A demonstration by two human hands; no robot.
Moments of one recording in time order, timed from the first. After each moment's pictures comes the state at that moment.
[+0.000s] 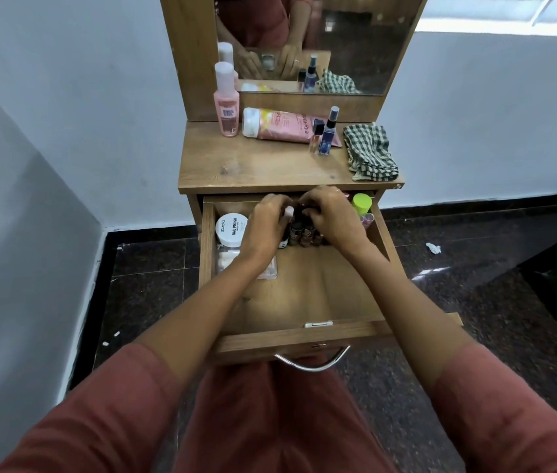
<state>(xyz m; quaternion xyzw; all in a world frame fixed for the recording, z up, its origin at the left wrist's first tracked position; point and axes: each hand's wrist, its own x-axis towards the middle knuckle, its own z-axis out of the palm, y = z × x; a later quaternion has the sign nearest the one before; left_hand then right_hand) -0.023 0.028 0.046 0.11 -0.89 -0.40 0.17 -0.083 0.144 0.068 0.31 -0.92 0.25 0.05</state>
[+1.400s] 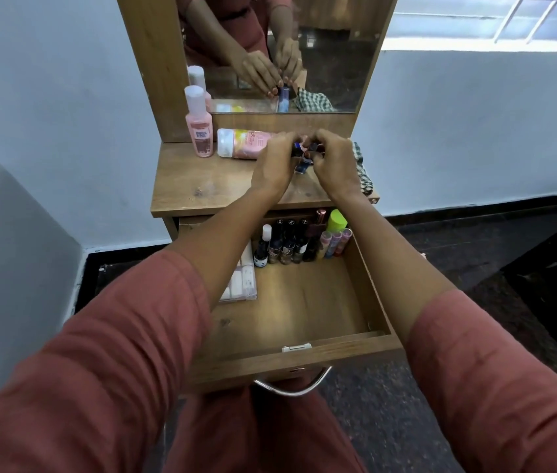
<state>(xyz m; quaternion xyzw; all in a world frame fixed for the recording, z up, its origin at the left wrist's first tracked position) -0.123 0.039 0.120 0.04 -0.89 -0.40 0.22 -0.151 0.140 0.130 0.23 -0.88 0.40 0.14</state>
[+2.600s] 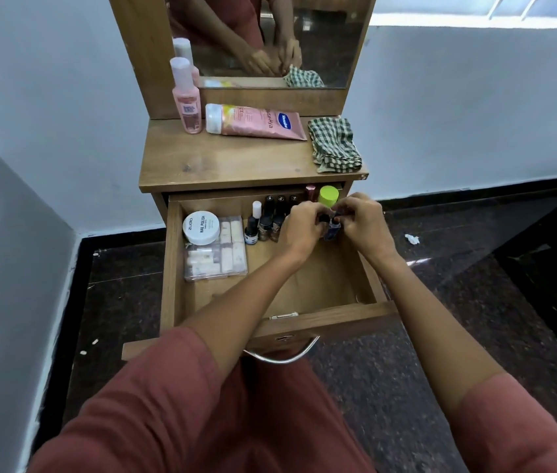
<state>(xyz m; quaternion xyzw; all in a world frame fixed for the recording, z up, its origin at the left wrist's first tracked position) -0.051 0.124 0.046 0.06 -0.90 -0.43 0.09 -0.086 0.239 0.063 0.20 -0.93 0.31 0.05</state>
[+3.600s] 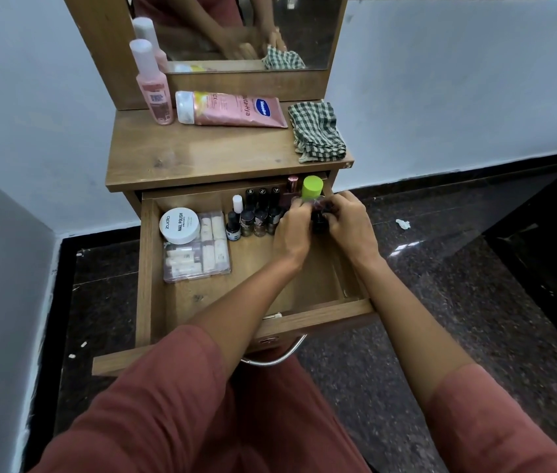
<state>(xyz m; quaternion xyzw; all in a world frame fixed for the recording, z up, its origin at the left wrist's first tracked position) -0.059 0.146 0.018 0.08 -0.92 -0.37 0.12 -0.092 0.243 0.035 0.15 -0.94 0.29 0.05</state>
